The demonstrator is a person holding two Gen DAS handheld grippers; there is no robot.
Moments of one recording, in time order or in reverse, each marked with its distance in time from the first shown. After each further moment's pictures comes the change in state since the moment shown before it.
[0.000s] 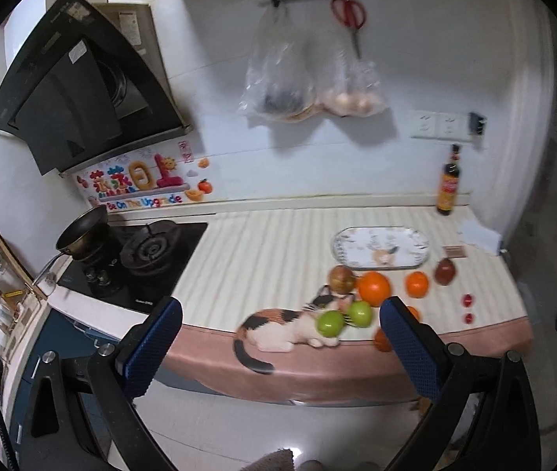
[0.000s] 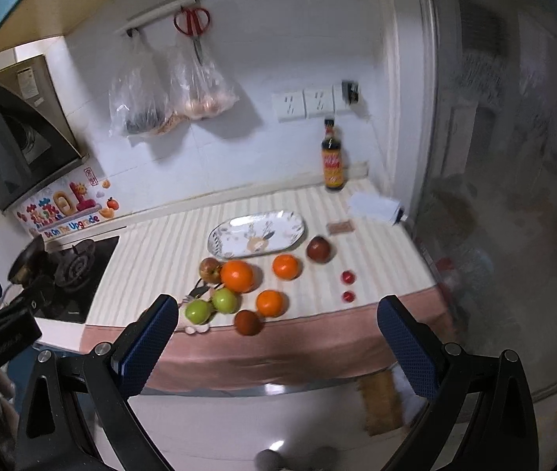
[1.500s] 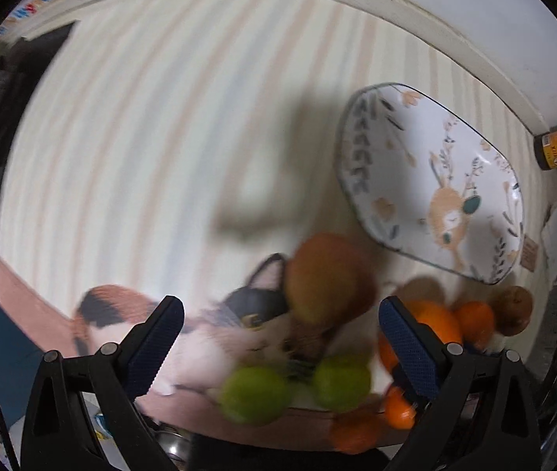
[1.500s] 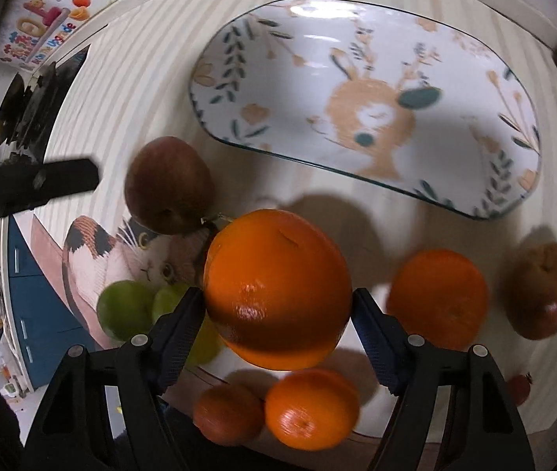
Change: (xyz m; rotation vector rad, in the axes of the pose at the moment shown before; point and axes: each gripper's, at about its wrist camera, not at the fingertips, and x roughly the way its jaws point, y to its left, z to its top) left arm 0.456 -0.076 0.026 -0.246 0.882 -0.186; right arm 0.559 0.078 0.013 -0.308 0.852 0.246
